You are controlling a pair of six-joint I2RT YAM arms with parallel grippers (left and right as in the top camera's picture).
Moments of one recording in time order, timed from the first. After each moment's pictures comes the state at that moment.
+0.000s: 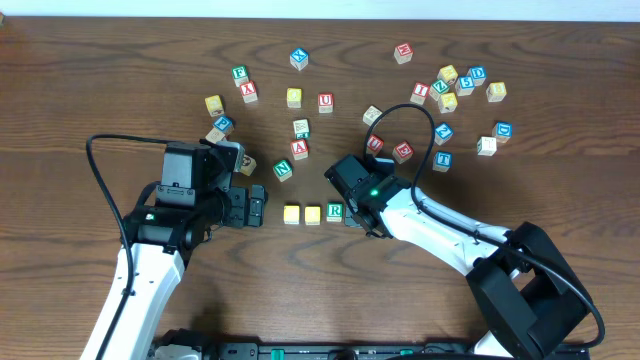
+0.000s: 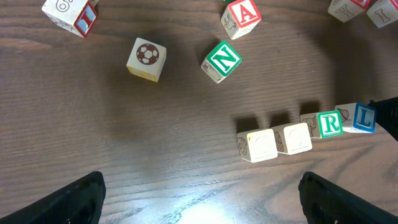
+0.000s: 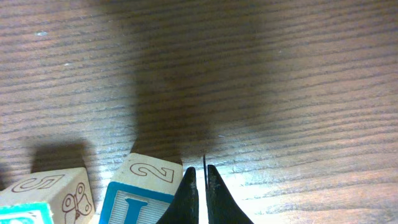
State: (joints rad) left arm -0.14 1.14 0.81 -0.69 0.21 -0.04; right arm 0.72 1.78 1.02 -0.62 0.25 0.83
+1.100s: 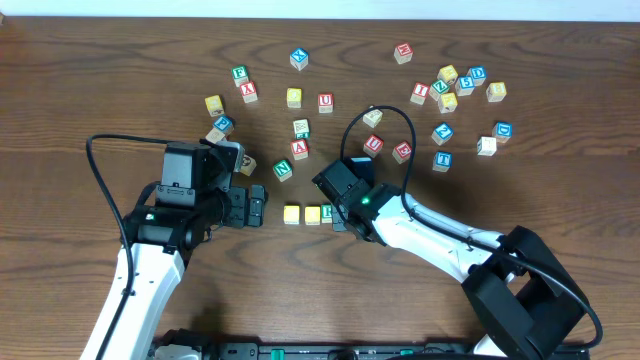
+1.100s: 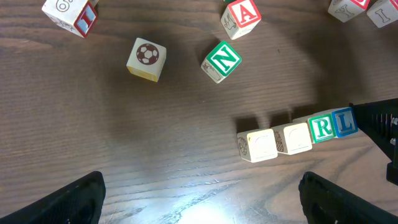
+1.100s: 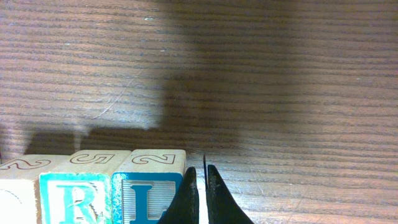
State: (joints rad) left arm -0.14 1.14 0.81 -0.69 0.21 -0.04; right arm 0.77 1.78 1.02 -0.53 0.23 0.68
